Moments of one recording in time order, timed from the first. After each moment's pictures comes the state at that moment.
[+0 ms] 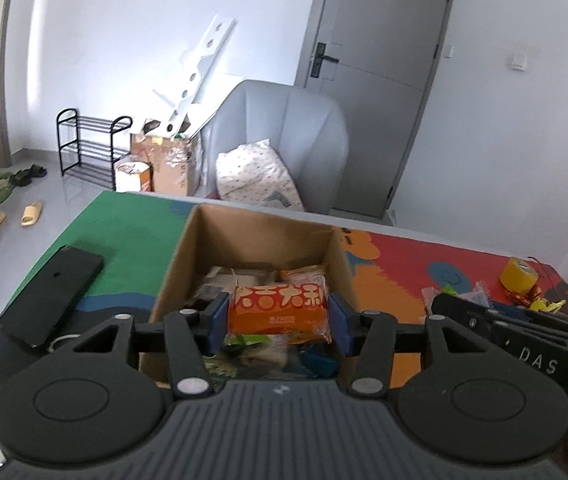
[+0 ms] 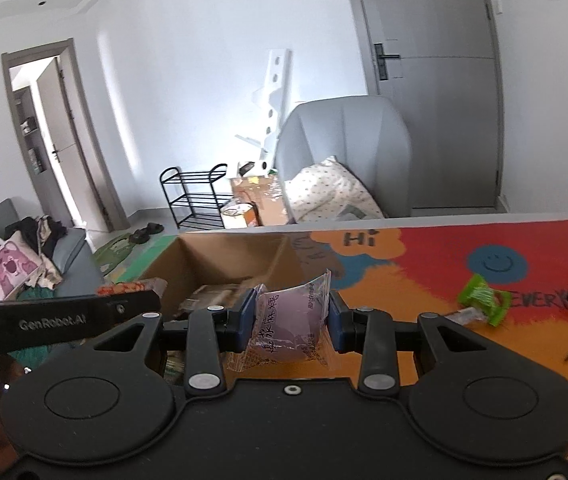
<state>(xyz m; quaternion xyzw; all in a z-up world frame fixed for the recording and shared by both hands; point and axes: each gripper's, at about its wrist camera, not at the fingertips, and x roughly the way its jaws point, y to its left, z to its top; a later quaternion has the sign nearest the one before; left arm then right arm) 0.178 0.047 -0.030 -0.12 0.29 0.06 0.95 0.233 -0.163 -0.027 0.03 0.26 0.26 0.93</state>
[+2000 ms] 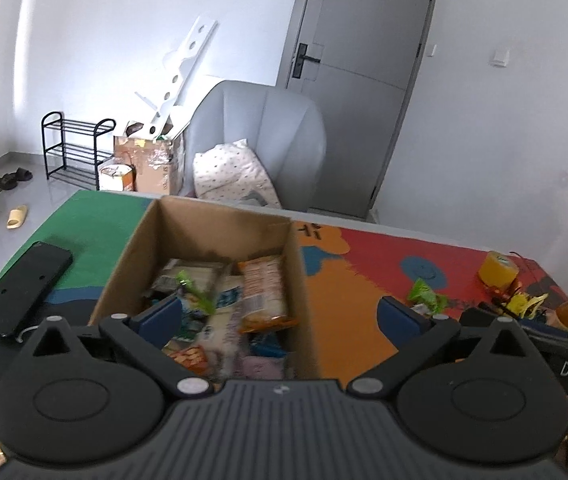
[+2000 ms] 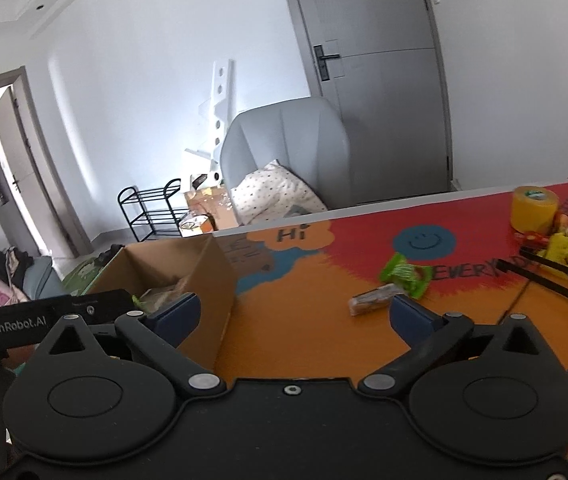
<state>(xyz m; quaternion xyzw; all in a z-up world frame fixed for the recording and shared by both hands) 0.180 0.000 -0.030 -0.11 0.27 0.04 0.95 0.222 -0.230 -0.034 0.08 0.27 0.18 0.94</state>
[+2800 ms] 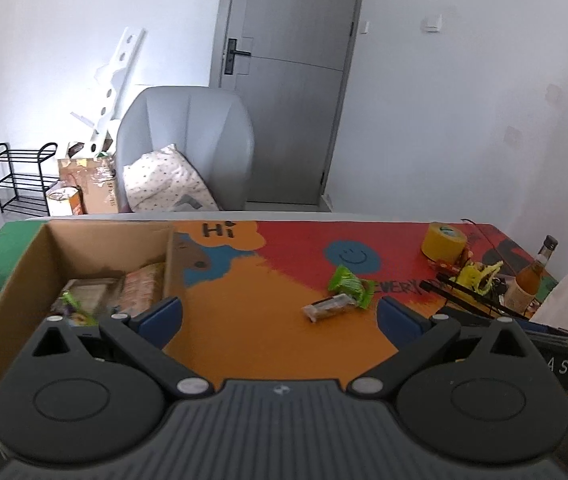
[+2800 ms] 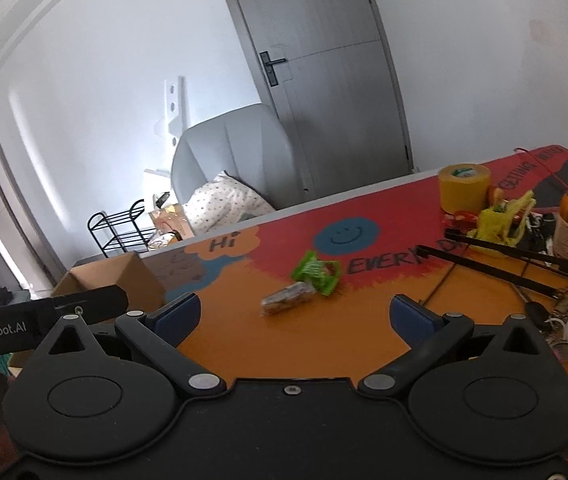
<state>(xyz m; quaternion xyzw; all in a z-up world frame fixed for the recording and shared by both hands) 0.208 -0.085 -0.032 -0.06 0.28 -0.04 0.96 0.235 -0.310 -0.055 0.12 0.27 0.13 0.95</state>
